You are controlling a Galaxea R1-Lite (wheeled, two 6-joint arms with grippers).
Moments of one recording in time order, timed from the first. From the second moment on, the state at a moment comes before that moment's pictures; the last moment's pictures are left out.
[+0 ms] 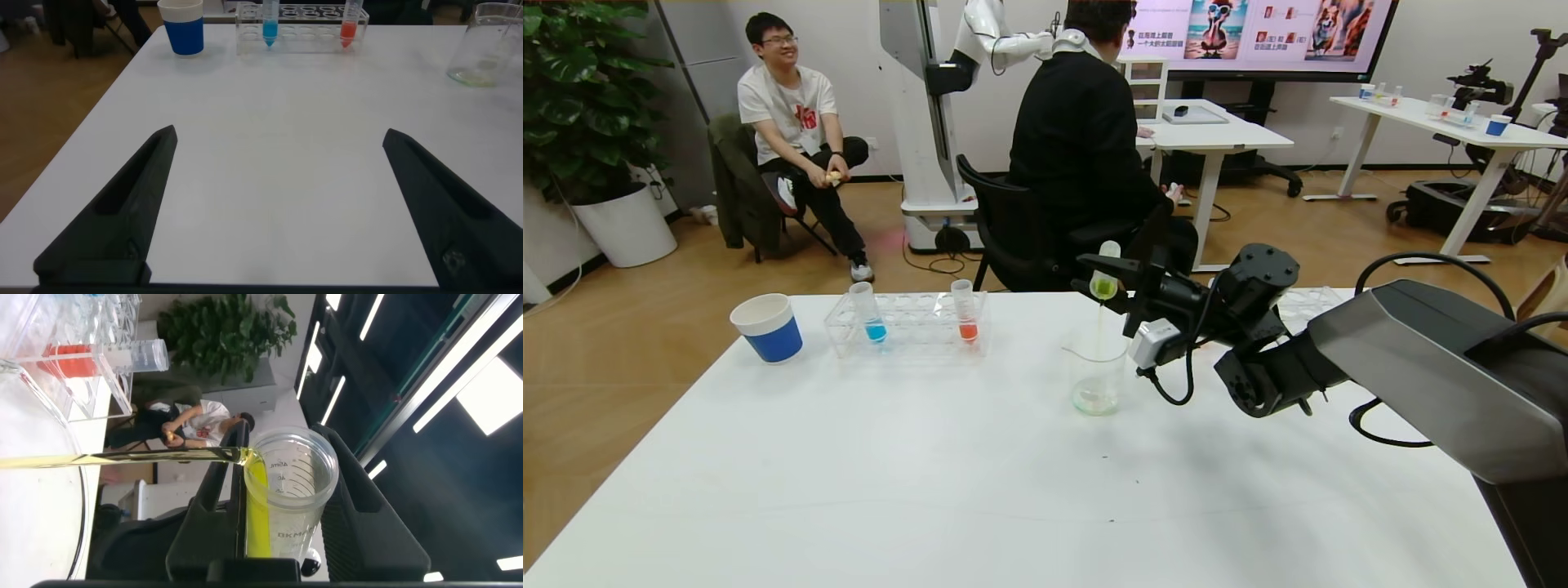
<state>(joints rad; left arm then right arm) 0.00 0.00 0.00 0.00 0.00 0.00 0.37 2.46 -1.45 -1.40 0.87 -1.28</state>
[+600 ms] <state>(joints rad) 0.00 0.00 0.00 0.00 0.00 0.00 0.35 2.49 -1.47 -1.40 0.90 -1.41</state>
